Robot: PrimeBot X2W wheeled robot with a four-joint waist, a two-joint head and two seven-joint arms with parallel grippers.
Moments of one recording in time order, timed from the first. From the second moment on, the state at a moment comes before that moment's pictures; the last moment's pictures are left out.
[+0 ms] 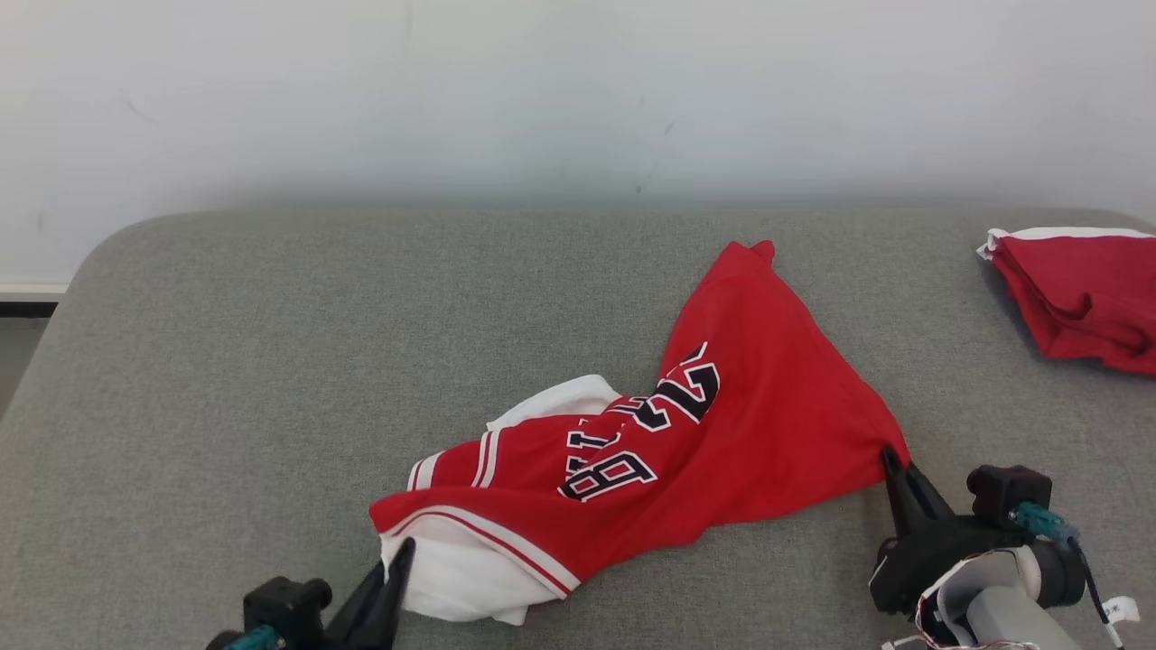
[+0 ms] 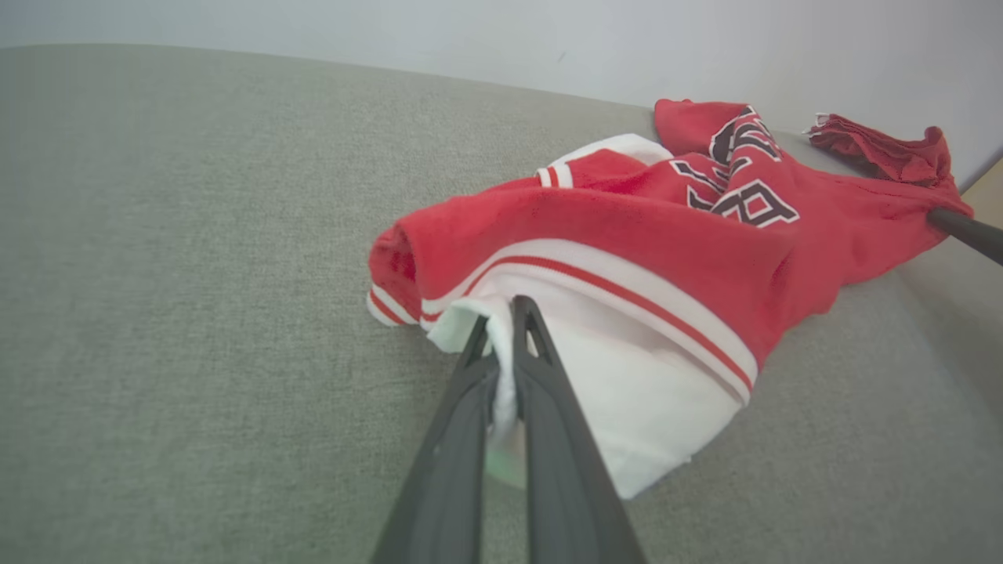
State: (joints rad) left arm -0.20 0.26 -0.49 0.54 -0.58 -0.13 -0.26; right arm -0.36 -0.28 0.14 0.85 0.41 0.13 -0.26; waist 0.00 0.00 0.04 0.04
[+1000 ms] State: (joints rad) left arm -1.59 0.47 -0.48 0.55 -0.79 -0.13 -0.02; right arm -1.58 -0.29 0.07 0.78 0.56 0.13 0.08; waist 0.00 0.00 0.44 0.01
